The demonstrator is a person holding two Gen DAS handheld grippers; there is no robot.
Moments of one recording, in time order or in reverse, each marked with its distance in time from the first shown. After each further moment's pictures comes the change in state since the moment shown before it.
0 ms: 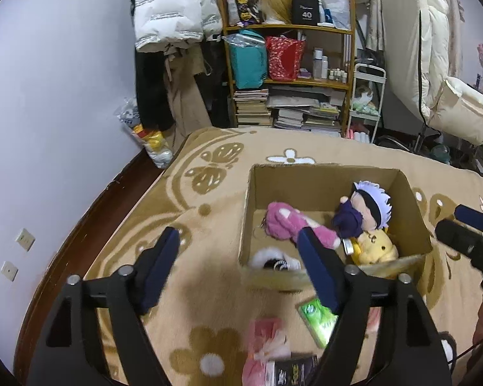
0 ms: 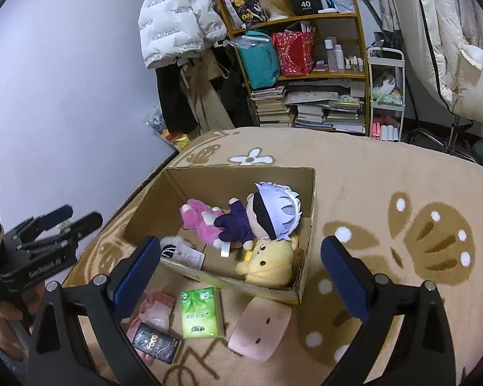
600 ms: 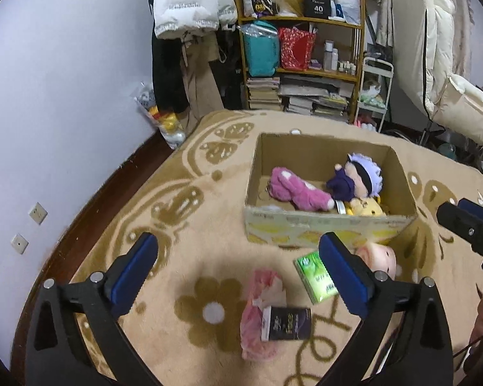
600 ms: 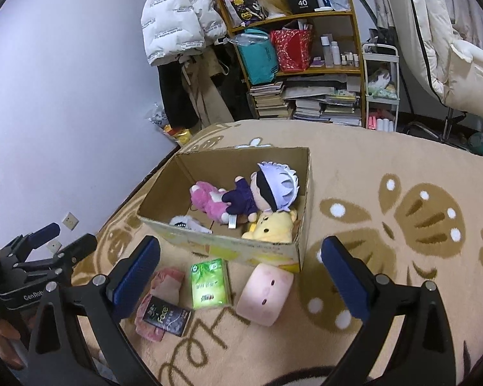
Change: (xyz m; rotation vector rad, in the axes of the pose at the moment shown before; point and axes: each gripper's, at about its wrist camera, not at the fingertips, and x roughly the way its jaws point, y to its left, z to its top) left arm -0.049 -0.003 -0.040 -0.035 0.061 0.040; right arm -0.035 0.009 -0.025 0.007 0.023 -0.005
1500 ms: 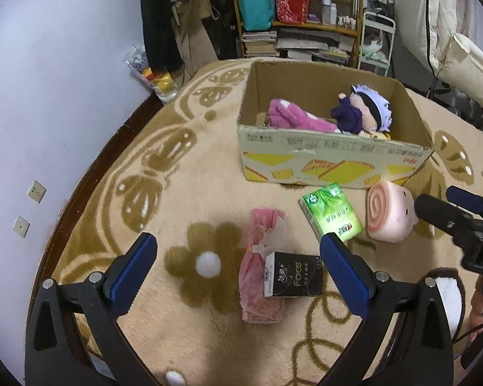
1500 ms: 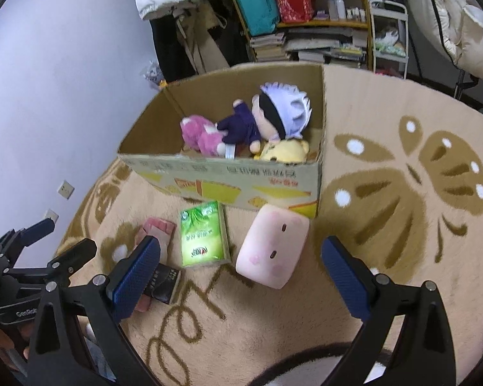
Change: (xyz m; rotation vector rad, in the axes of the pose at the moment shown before) left arm 0.033 -0.014 -0.048 0.047 0.185 0.014; right arm 0.058 -0.003 -0.046 0.012 0.204 0.005
